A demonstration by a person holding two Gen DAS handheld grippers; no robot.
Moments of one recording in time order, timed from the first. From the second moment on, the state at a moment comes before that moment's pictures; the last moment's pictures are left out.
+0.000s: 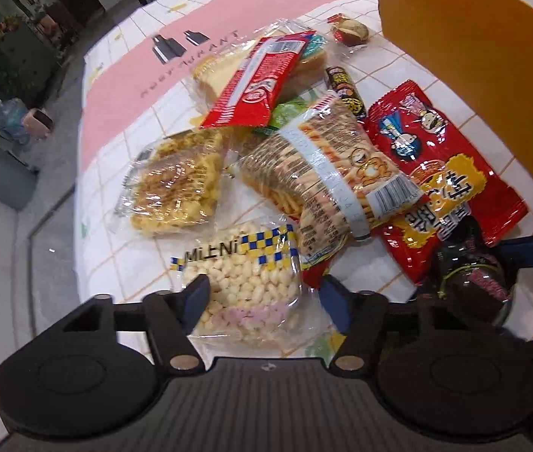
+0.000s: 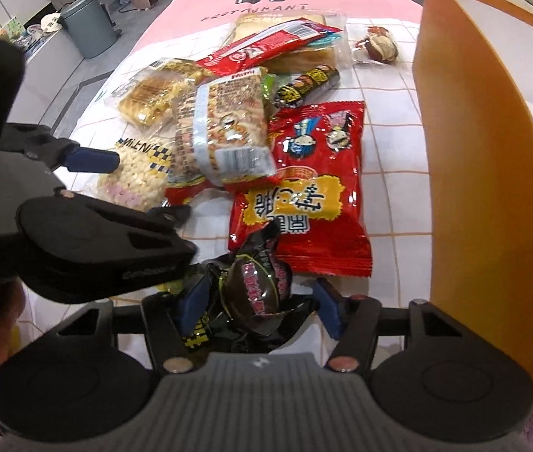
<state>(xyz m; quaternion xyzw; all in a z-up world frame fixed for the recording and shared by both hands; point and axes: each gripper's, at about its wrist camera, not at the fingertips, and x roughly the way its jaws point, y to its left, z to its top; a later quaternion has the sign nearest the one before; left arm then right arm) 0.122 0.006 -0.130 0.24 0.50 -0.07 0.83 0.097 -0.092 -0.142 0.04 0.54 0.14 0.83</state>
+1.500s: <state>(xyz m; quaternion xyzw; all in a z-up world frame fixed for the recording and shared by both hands) 0.151 0.006 -0.114 0.04 0.55 -0.07 0.83 0.105 -0.104 -0.127 -0.02 0.46 0.11 0.88</state>
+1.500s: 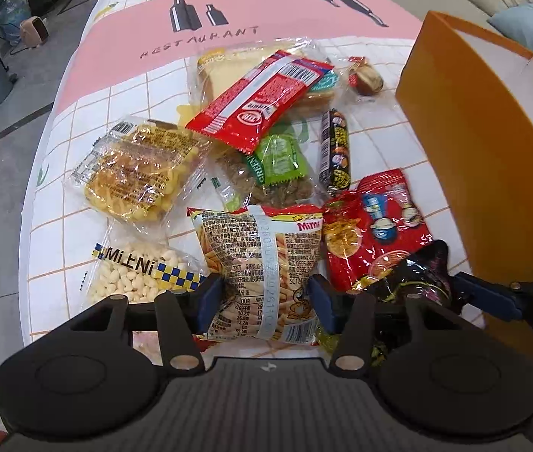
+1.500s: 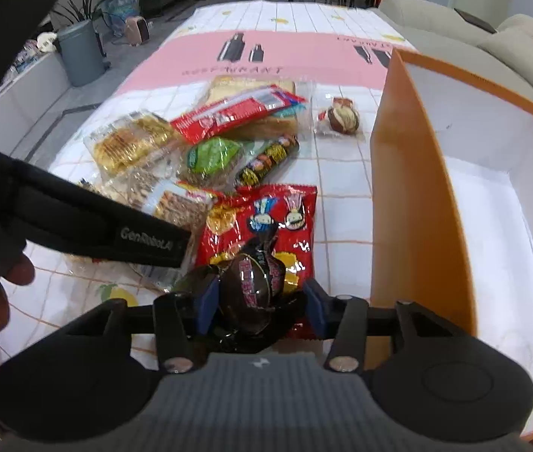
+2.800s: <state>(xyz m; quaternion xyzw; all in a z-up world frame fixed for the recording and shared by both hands) 0.086 -0.076 0.032 -0.01 0.49 -0.22 0.84 0.063 -0.254 0.000 0.04 0.41 0.06 0.91</state>
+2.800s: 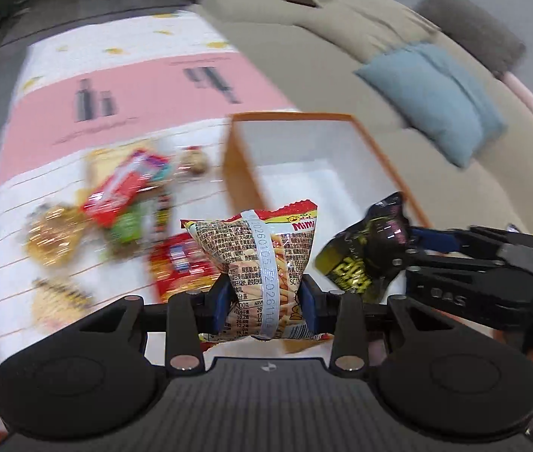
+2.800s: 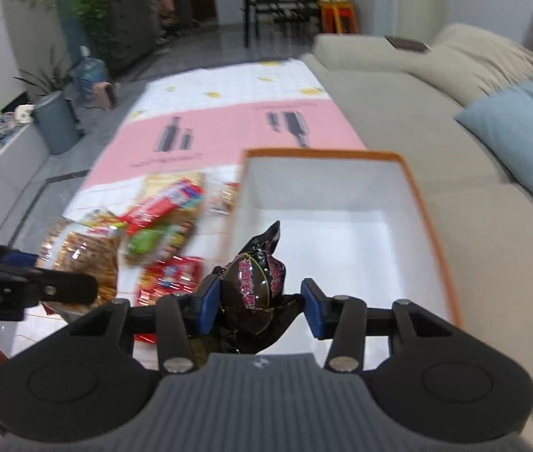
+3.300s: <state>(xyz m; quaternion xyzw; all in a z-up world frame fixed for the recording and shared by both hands) 0.136 -0.199 -0.011 0.09 0.58 -0.28 0.76 0.094 -0.340 -0.042 0.04 0.50 0.07 0.86</state>
